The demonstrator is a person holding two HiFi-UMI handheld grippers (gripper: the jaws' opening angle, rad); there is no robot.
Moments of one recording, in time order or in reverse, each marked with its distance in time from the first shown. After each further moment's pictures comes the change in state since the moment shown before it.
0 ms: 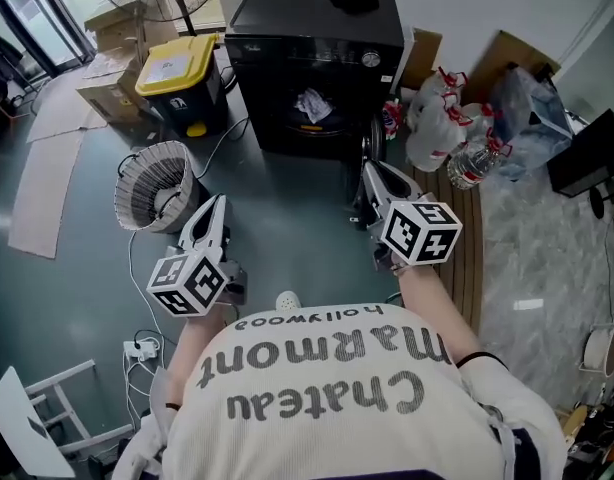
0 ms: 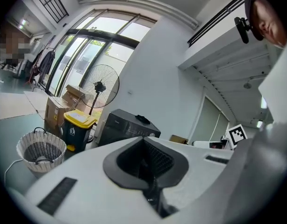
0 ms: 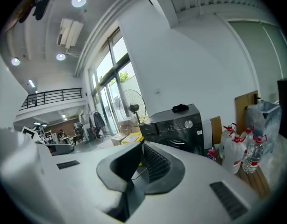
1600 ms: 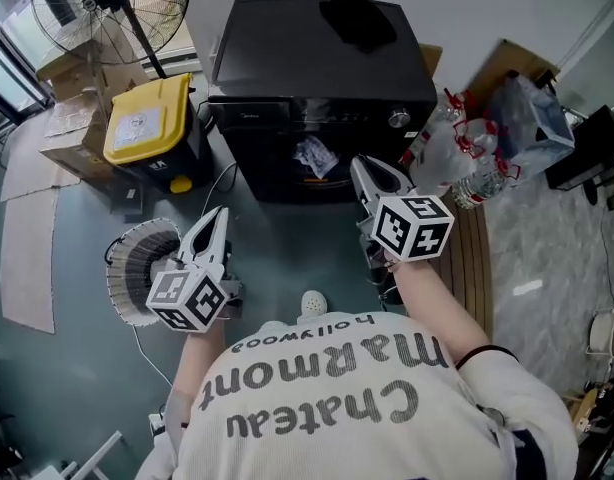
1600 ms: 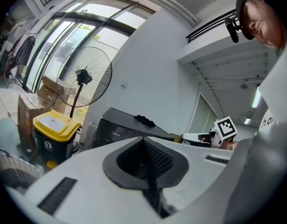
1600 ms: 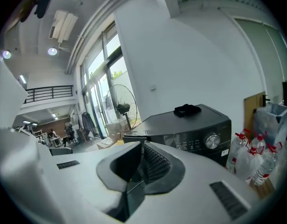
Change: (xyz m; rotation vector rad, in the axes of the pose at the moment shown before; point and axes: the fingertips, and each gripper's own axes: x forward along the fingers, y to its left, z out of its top) left arm 0.258 0.144 0.072 0.054 0.063 -0.179; right arm 0.292 -0.056 0.065 -0.006 -0.011 -0.078
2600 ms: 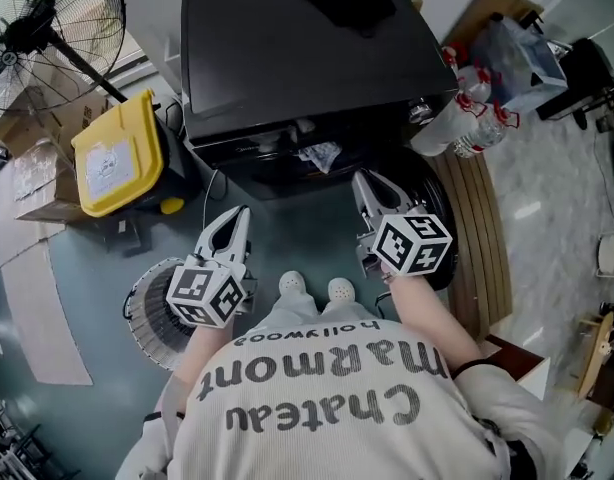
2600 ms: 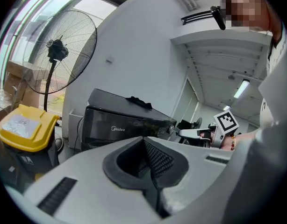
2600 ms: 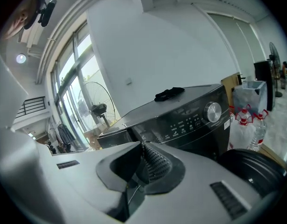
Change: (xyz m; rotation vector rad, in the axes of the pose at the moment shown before) left arm 0.150 0.092 -0.015 0.086 0.254 -0.239; right arm 0.112 -0.041 -0.048 0.226 -0.008 -0.233
